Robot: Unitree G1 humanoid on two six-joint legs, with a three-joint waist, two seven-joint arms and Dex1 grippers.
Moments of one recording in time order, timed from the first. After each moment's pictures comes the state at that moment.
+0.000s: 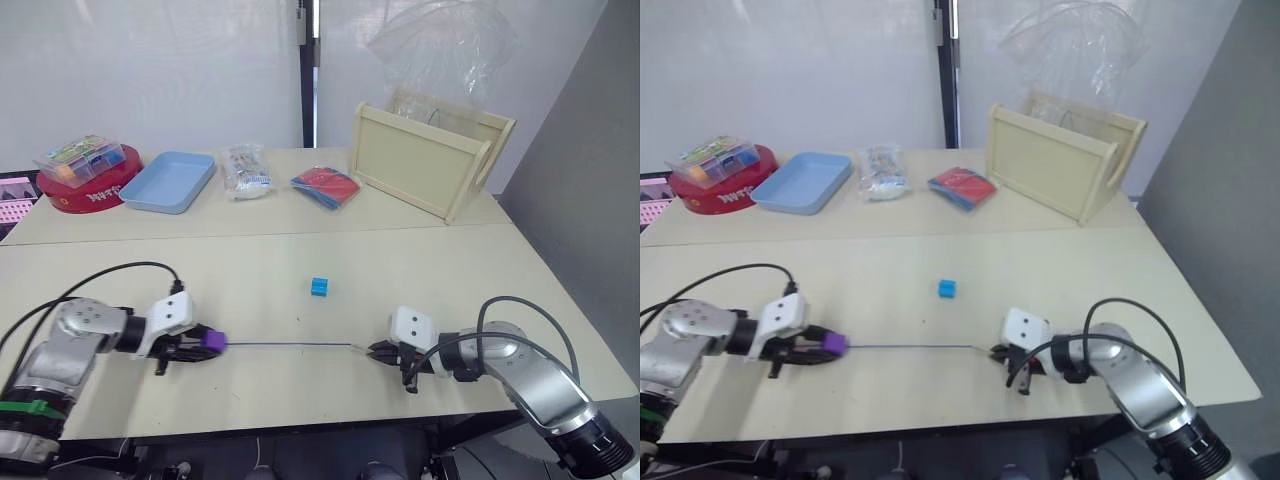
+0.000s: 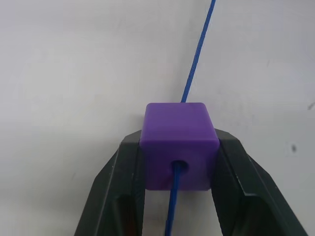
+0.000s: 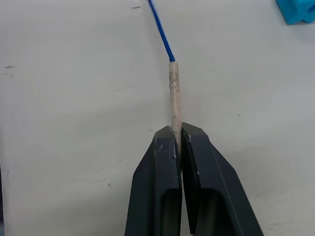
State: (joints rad) left arm -0.32 0.96 -0.04 0.30 -0.20 0.04 -1.38; right arm -0.30 -0.75 0.30 -0.35 0.17 0.53 0.96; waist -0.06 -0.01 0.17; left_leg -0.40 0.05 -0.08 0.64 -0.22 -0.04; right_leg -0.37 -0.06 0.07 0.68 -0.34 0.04
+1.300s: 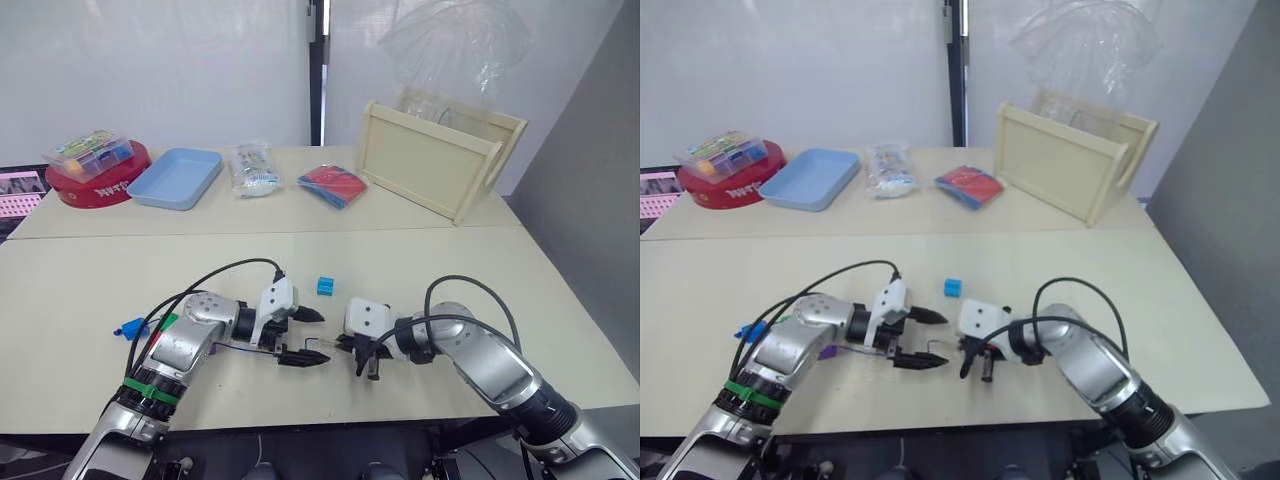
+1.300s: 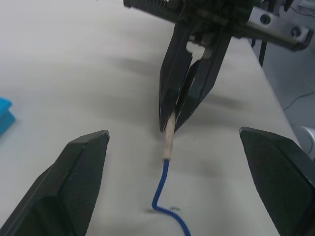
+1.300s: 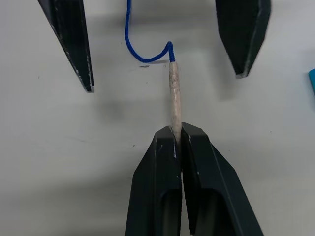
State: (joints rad) left arm -0.51 0.54 -0.26 0.10 -0.28 0.35 -1.26; right arm -0.52 -0.62 0.49 -0.32 0.06 0.67 0.94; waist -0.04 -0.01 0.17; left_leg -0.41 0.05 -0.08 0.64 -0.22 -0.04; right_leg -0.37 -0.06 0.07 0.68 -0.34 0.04
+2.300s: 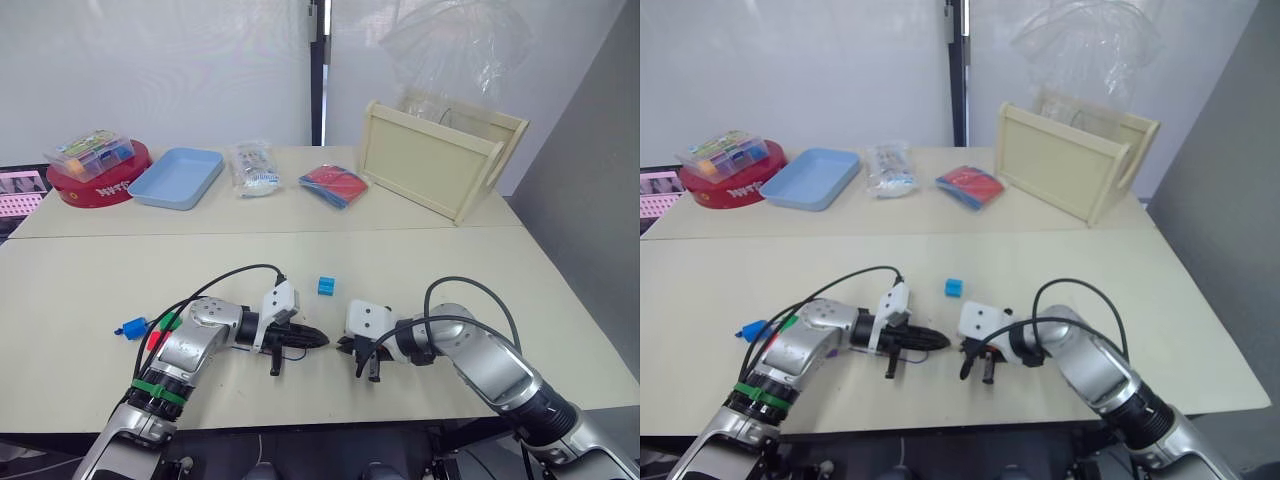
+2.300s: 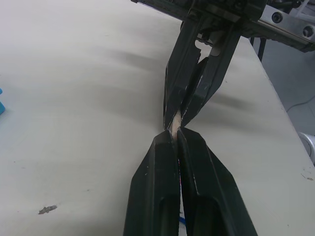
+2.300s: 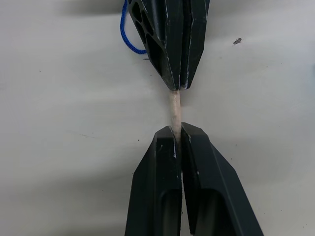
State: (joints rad) left arm -0.51 0.50 -0.26 0.15 -0.28 0.34 -1.26; right arm -0.52 -0.62 0.49 -0.33 0.05 0.69 0.95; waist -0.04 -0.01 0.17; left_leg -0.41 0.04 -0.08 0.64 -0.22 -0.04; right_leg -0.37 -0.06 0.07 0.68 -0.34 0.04
